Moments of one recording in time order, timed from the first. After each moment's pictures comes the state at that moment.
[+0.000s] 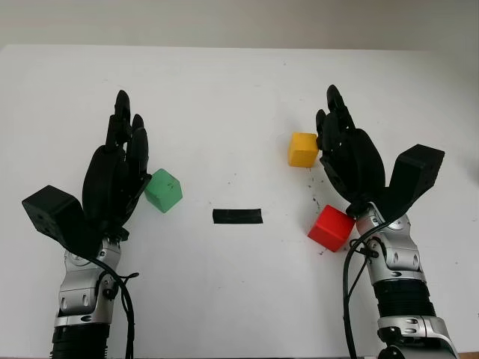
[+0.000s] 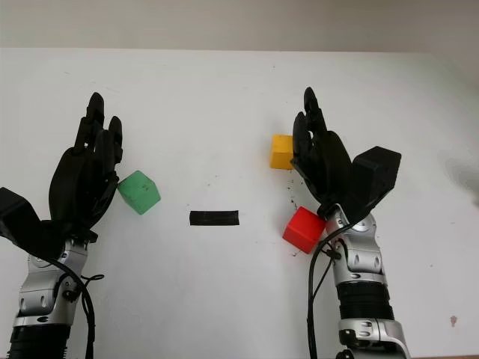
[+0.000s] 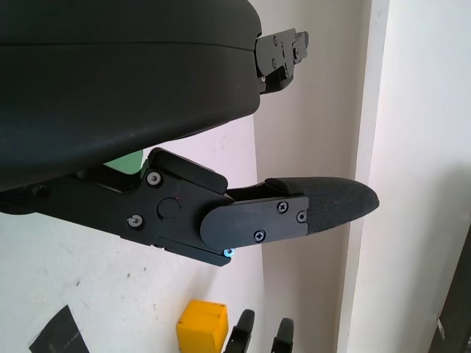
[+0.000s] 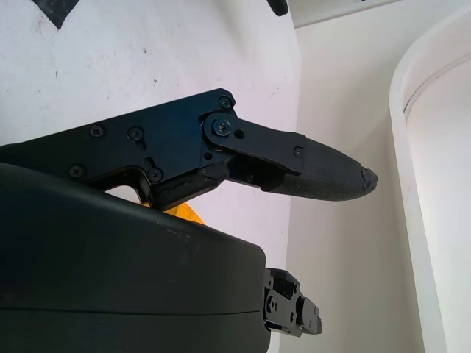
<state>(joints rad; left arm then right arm) -0.22 0.18 0.20 0.01 -0.26 -0.05 -0.23 -0.44 -0.18 -0.14 0.29 0.22 0.01 0.29</state>
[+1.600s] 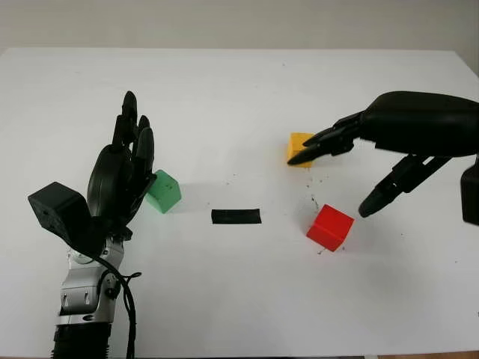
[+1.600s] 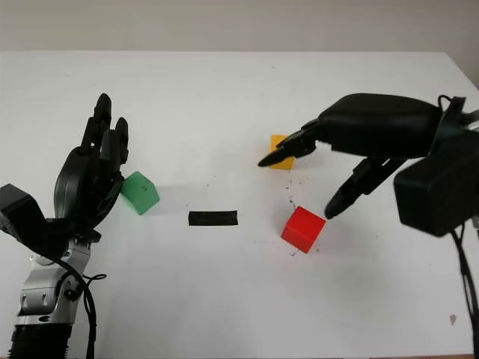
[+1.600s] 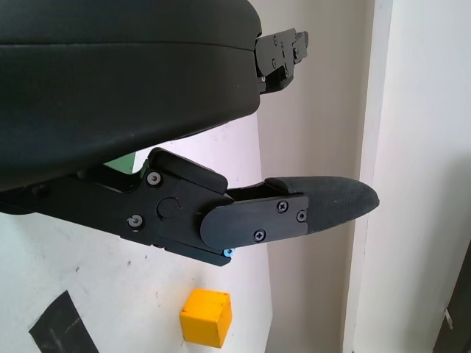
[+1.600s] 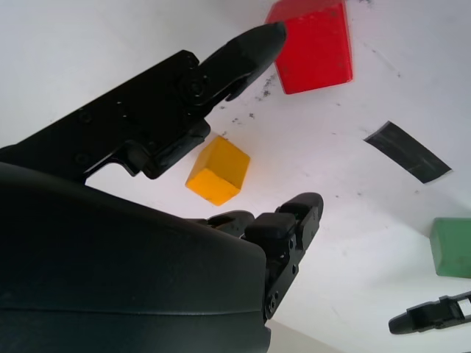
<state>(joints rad) -0.22 0.18 0.18 -0.01 -0.26 0.00 -0.23 -0.68 -0.95 0.07 0.23 -0.22 -0.81 0.94</state>
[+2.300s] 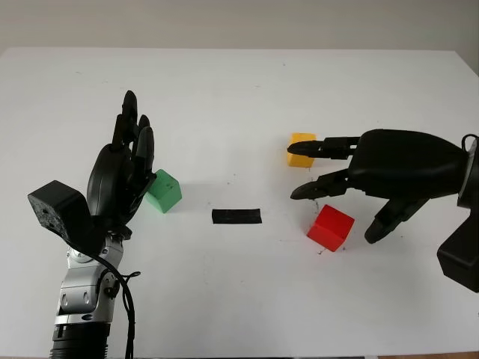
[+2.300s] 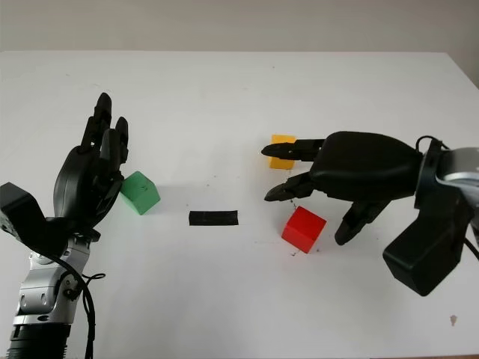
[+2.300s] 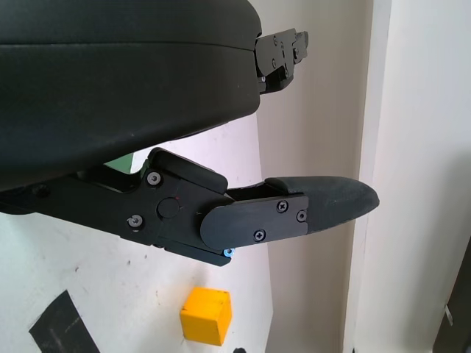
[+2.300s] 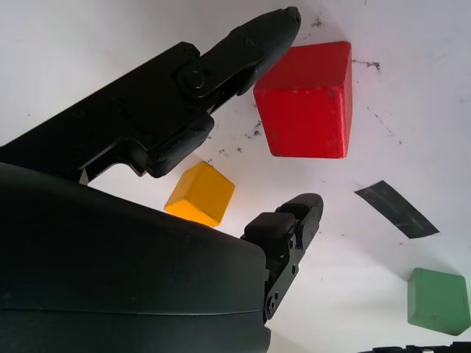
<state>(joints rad) -0.23 0.19 0.18 -0.01 -0.26 0.00 -0.24 -0.55 -0.95 0.11 0.35 -0.44 -1.07 0.58</state>
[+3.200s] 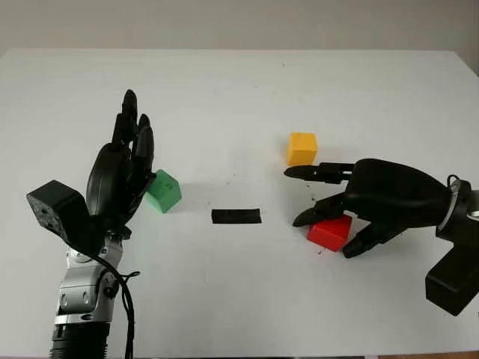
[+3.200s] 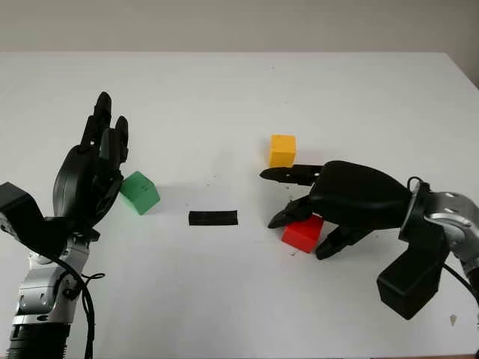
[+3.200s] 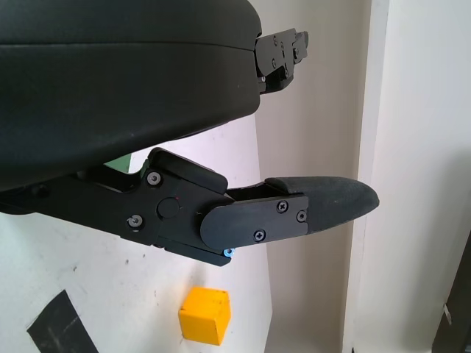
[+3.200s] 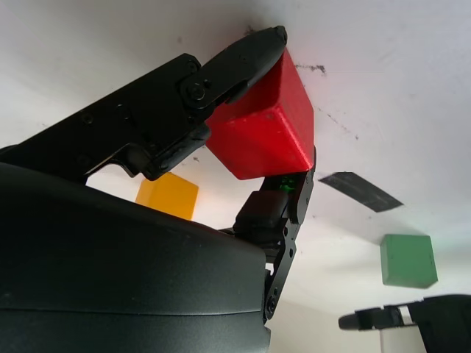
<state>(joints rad) -0.23 0.19 0.19 -0.01 -0.26 0.00 -0.24 -0.48 -0.88 0.14 0.46 -0.62 -1.16 0.21</state>
